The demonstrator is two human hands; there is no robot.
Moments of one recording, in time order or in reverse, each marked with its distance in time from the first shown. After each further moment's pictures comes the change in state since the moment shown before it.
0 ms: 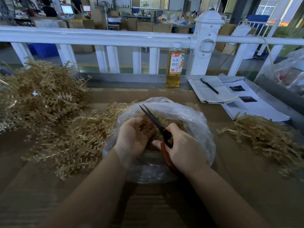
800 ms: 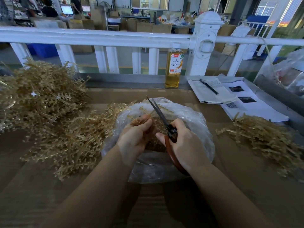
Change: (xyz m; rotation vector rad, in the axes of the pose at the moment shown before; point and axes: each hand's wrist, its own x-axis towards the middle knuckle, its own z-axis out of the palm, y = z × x) left_hand -0.002 -0.002 0.013 0.149 0.149 0.003; right_hand 0.006 0.001 -0.009 0.168 0.013 0.098
